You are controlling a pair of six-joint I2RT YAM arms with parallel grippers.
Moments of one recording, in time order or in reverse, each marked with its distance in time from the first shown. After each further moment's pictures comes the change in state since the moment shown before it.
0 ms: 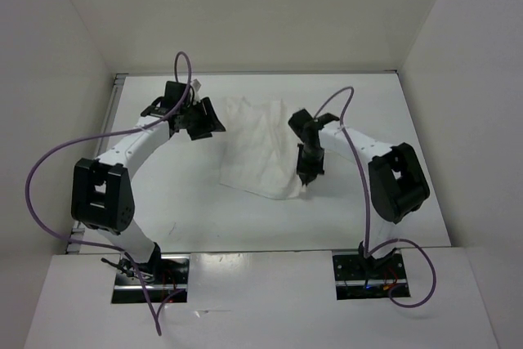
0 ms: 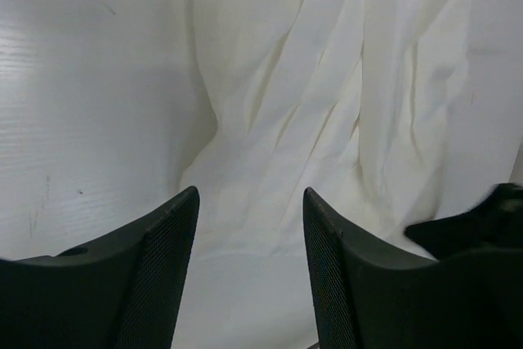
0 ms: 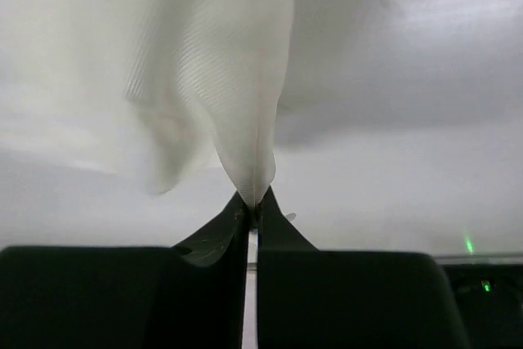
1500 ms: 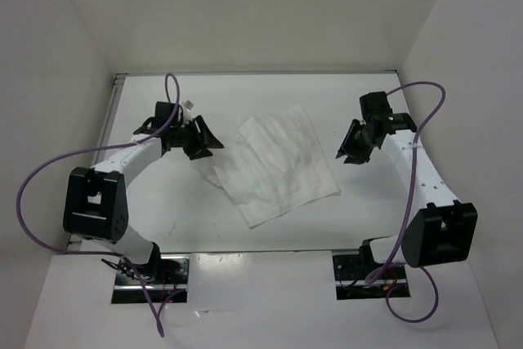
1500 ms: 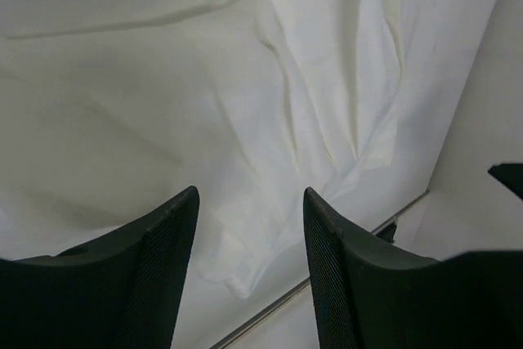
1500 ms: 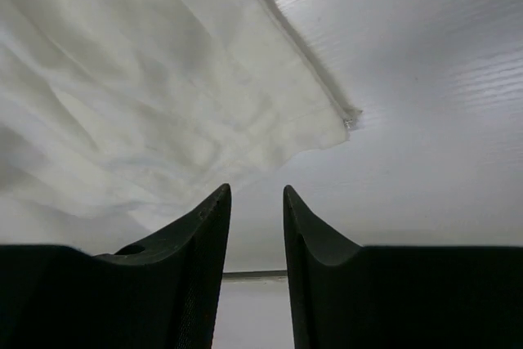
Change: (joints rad) left arm 0.103 -0.106 -0.285 0.138 0.208 -0.099; right arm -0.415 -0.402 0.017 -0.047 -0.101 -0.095
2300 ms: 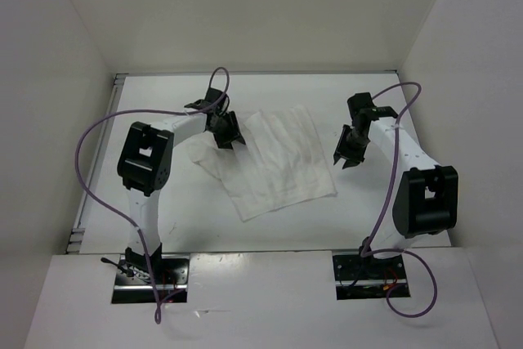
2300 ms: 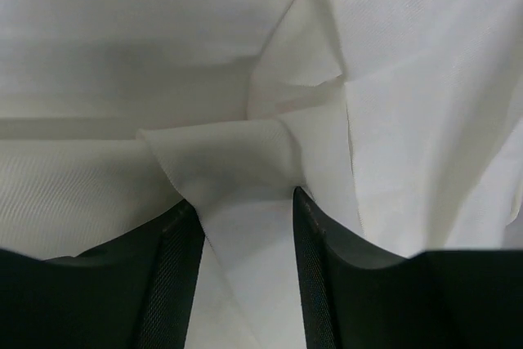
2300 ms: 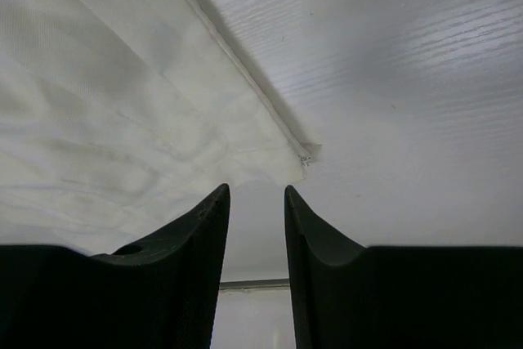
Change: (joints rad) left arm -0.220 0.520 0.451 -0.145 -0.252 -0.016; right arm 0.009 0.214 0.017 0.036 0.054 -0.083
